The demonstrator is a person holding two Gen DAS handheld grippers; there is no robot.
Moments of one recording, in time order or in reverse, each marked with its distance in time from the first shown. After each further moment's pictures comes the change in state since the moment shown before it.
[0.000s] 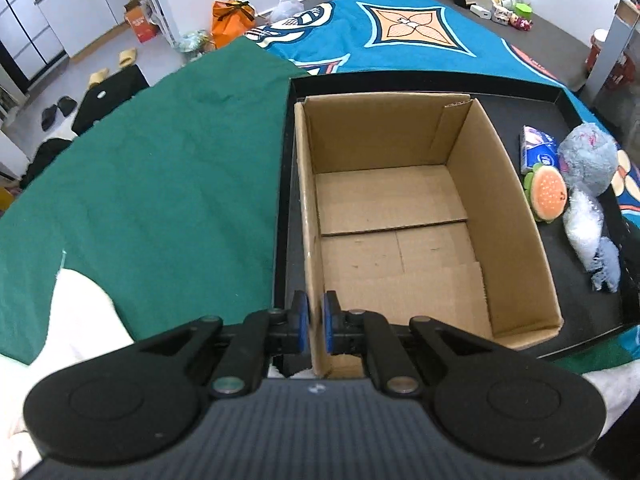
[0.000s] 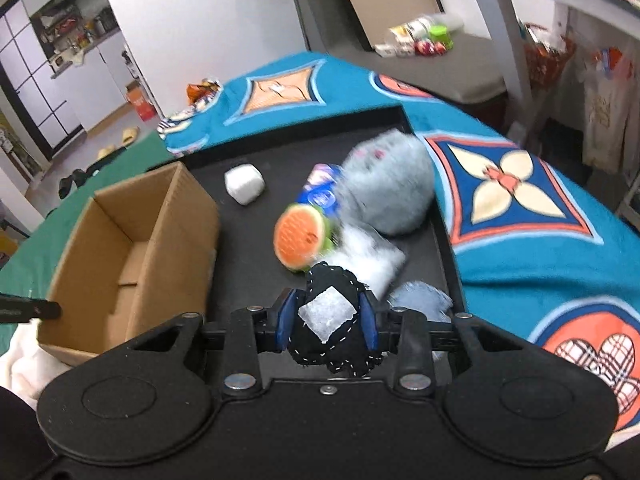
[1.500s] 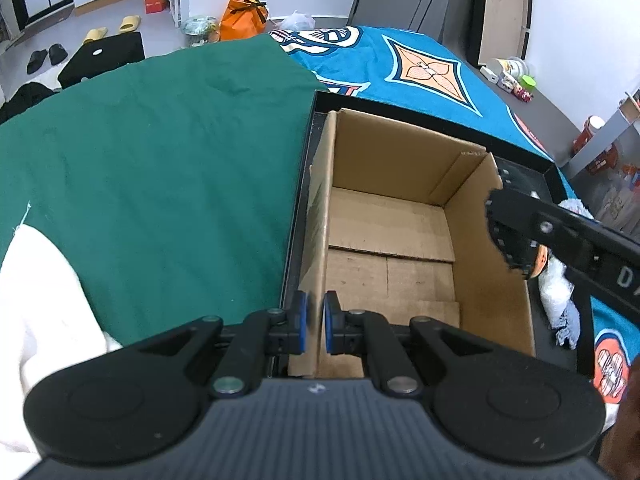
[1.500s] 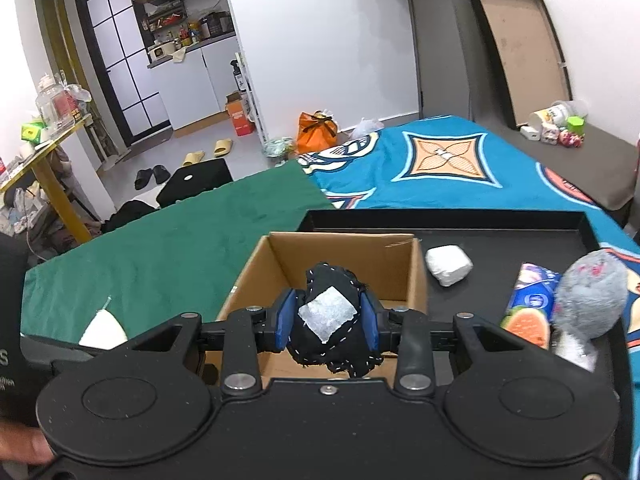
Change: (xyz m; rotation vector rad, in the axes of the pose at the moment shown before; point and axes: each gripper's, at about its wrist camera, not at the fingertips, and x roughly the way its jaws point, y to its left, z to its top) left arm 0.012 0.060 -0.013 -0.214 -0.071 -0.196; right arm 0.015 0.173 0.029 -0.191 -0.119 0.189
